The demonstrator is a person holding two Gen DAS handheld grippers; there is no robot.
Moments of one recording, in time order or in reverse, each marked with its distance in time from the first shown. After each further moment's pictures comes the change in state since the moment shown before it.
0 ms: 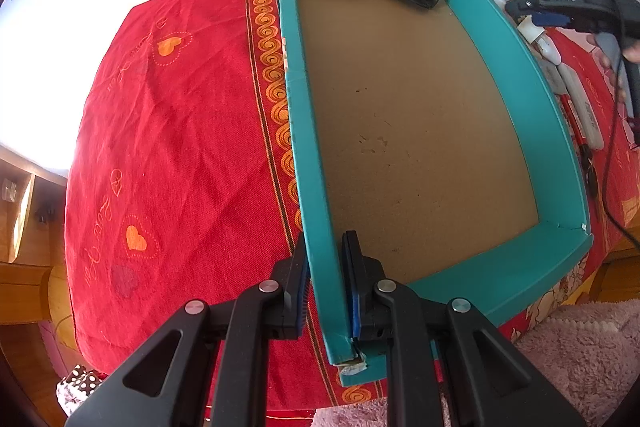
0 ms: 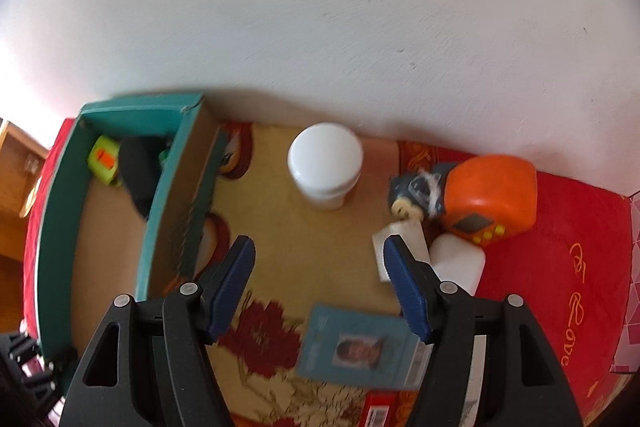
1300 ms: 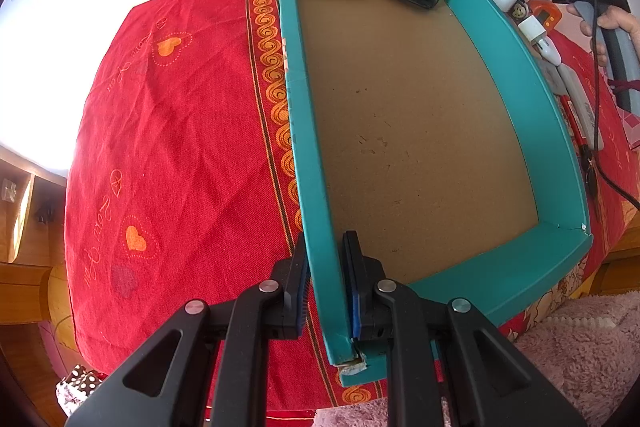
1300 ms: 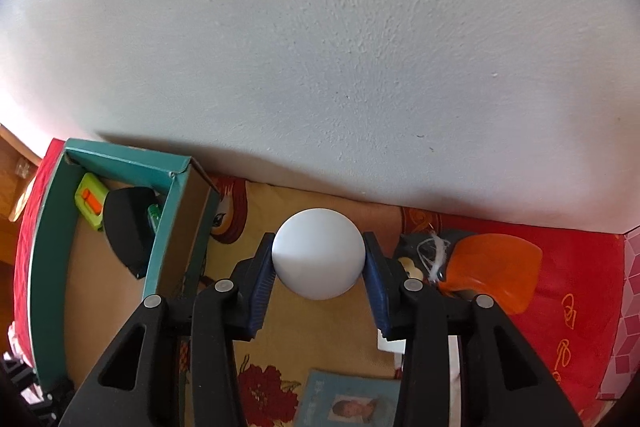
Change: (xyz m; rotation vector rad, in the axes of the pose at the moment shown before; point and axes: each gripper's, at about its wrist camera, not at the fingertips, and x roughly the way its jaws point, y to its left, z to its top) left arm 0.006 -0.014 0.012 -0.016 -0.002 0.006; right arm 0.006 -0.002 0.018 -0.038 -0.055 -0.032
